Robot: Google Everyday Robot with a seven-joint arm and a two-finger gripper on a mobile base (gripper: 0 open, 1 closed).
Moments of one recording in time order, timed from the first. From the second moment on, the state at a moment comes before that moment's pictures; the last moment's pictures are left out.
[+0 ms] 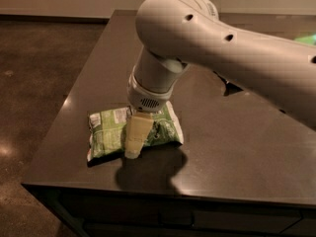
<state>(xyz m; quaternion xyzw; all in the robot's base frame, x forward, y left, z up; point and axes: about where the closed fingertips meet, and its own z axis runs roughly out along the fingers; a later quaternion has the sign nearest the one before) 0.477 0.057 0.846 -0.71 0.68 0.09 0.17</state>
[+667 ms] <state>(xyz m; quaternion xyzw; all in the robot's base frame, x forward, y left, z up) 0.482 0.056 0.843 -0.71 0.68 0.10 0.17</state>
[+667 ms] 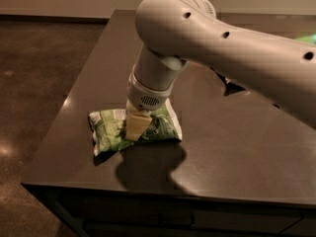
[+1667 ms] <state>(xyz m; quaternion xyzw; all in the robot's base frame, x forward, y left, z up) 0.503 0.046 0.872 -0.69 0.69 0.11 0.19</state>
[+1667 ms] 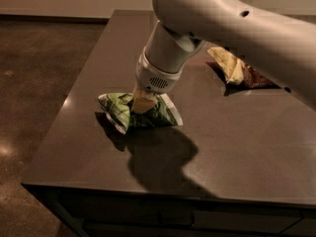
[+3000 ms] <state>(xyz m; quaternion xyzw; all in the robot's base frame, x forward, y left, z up) 0.573 0.042 0.878 -0.64 0.75 0.04 0.19</state>
